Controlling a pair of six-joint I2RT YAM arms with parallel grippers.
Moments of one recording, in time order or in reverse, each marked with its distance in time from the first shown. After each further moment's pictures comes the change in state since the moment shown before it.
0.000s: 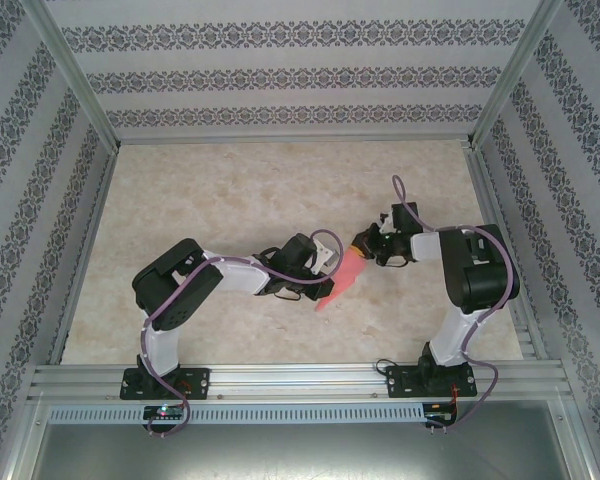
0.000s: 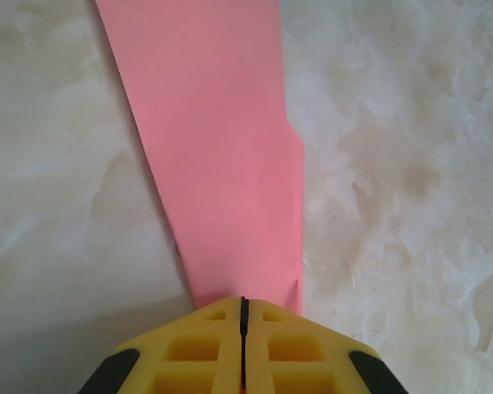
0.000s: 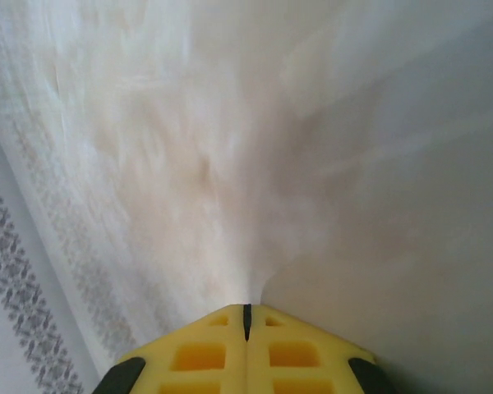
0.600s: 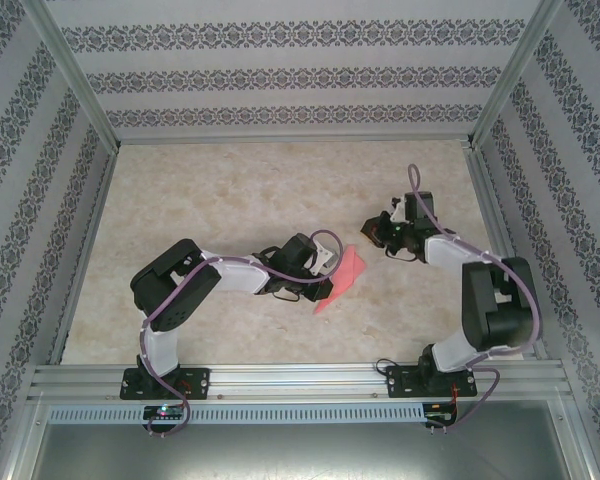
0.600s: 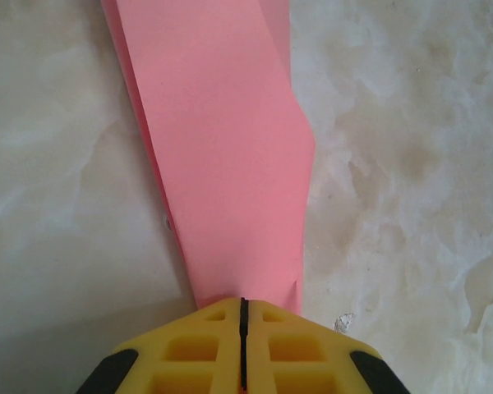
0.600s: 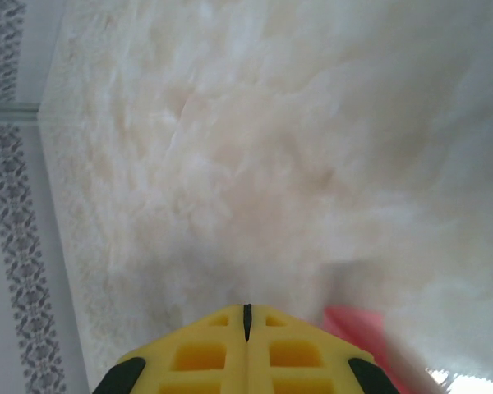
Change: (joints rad) left arm 0.000 -0.007 0.023 -0.055 0.016 0.000; right arm 0.023 -0.286 -0.035 -0.124 0.051 -0.071
